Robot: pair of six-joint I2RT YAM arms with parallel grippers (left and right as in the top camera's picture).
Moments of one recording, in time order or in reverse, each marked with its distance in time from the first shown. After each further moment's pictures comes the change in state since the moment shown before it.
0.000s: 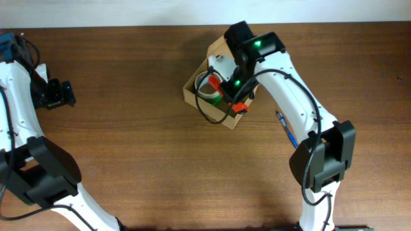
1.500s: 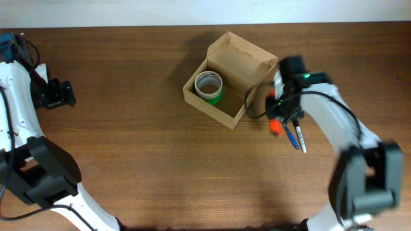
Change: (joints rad) left arm 0.000 0.000 0.000 0.000 0.000 0.000; right arm -0.281 -0.332 -0.653 0.399 0.112 0.511
